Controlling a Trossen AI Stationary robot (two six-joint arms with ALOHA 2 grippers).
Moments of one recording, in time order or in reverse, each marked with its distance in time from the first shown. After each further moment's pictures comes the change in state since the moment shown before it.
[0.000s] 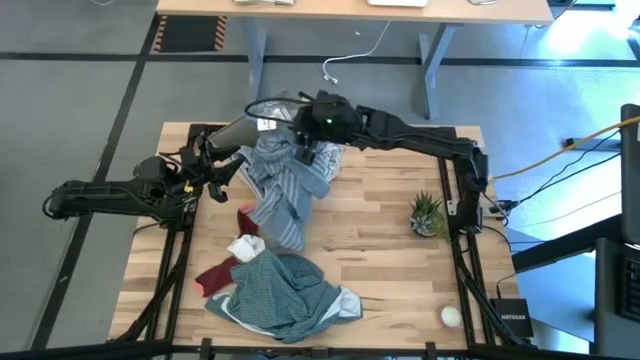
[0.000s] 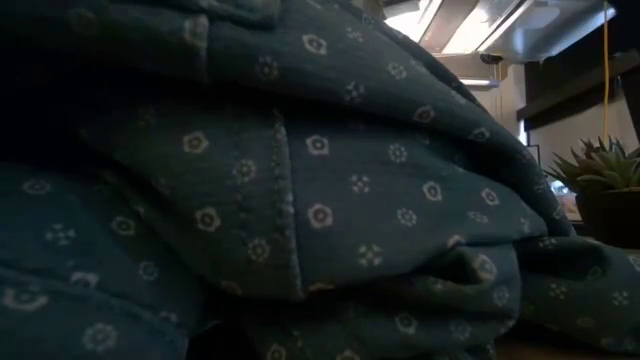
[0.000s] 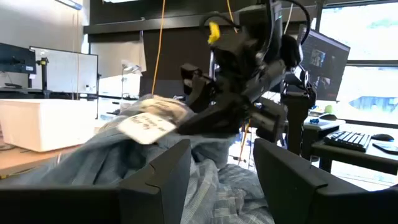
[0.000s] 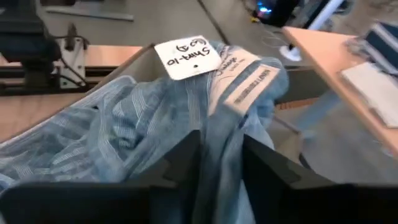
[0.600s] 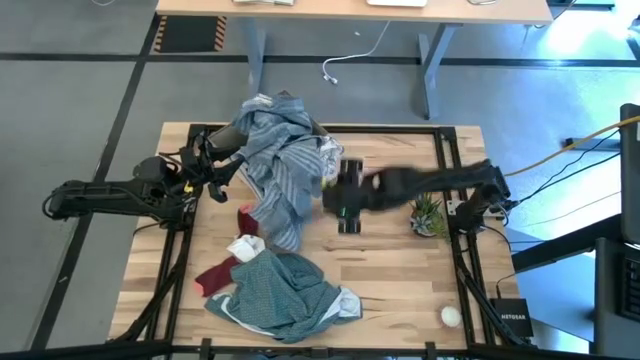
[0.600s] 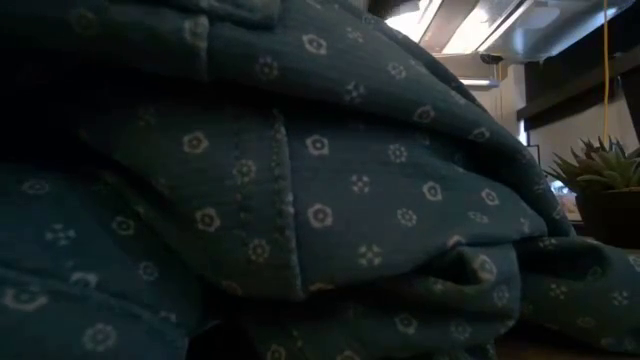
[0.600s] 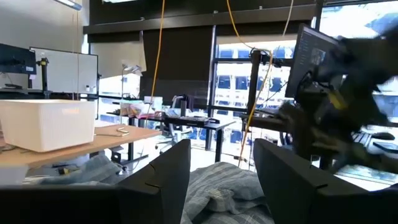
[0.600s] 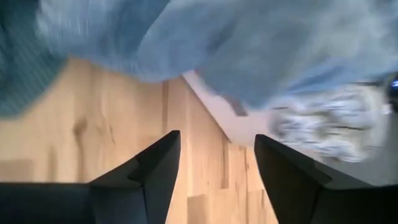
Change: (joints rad) left arm 0.000 0.000 0.000 -0.002 0.000 0.002; right arm 0.373 -0.101 -0.113 -0.630 0.199 0.186
